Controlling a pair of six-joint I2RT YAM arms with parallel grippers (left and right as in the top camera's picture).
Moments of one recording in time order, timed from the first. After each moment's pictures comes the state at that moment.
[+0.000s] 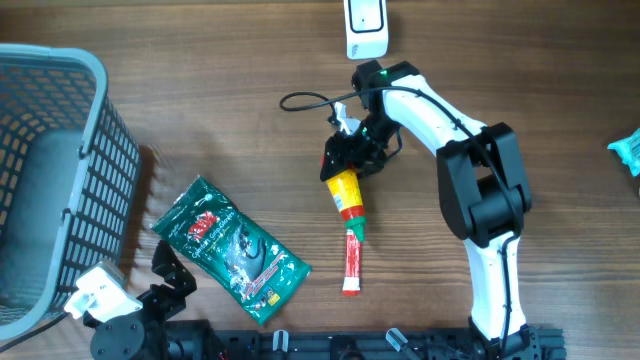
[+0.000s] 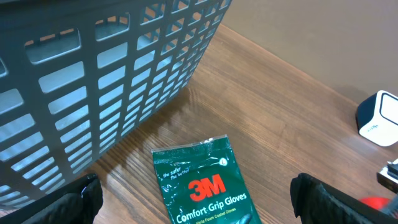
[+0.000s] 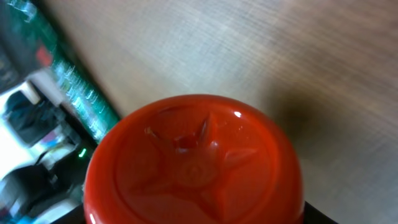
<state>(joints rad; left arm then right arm) 0.01 0.01 0.65 -1.10 -0.31 -0.49 0.41 2.29 1.74 -1.26 -0.72 -0.03</state>
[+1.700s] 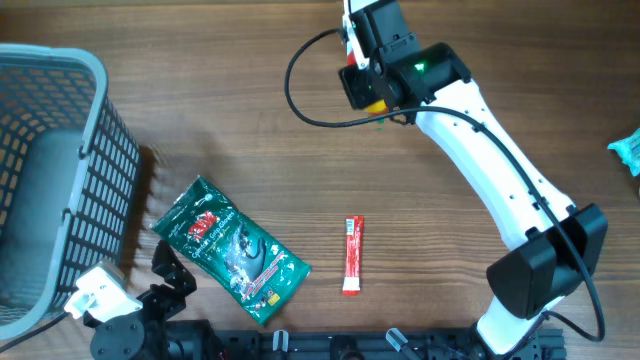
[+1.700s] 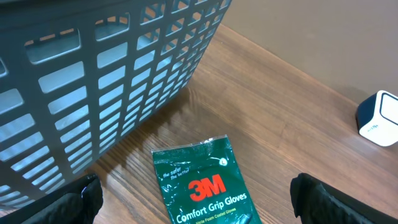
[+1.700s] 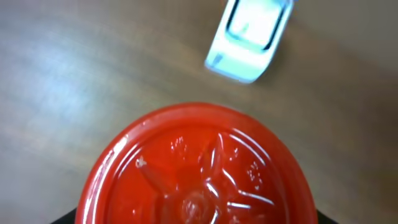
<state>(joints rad) 0.01 0.01 0.65 -1.10 -0.31 -0.49 0.50 1.87 1.81 -0.87 0.20 -0.04</state>
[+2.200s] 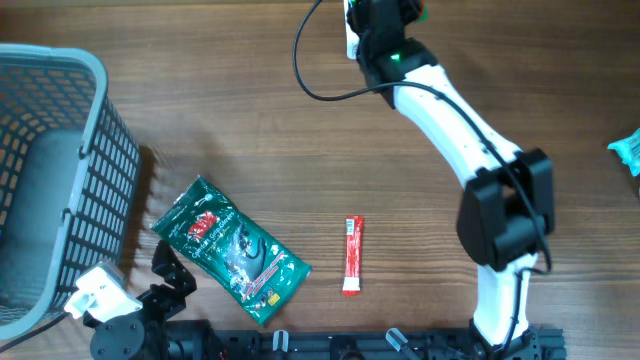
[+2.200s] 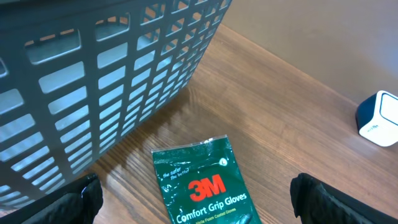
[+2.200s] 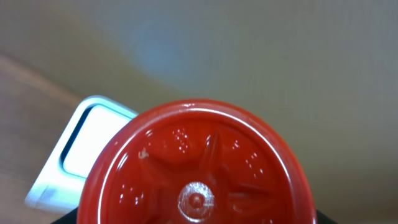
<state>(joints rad) 0.01 0.01 0.65 -1.10 -0.31 -0.49 0.44 2.13 1.81 -0.09 0.60 -0.56</state>
